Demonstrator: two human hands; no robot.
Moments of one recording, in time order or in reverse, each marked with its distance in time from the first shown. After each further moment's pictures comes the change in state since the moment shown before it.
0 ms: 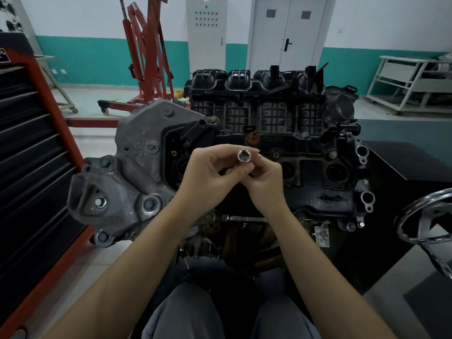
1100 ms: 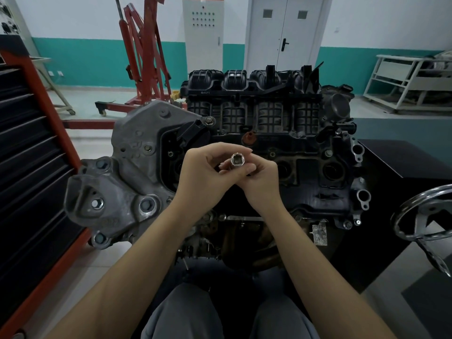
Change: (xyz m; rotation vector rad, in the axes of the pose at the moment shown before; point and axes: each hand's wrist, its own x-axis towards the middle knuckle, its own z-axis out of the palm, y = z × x) left_hand -0.001 0.000 0.005 0.070 0.086 0.034; right_hand 0.001 -0.002 0.001 -0.091 0.026 0.022
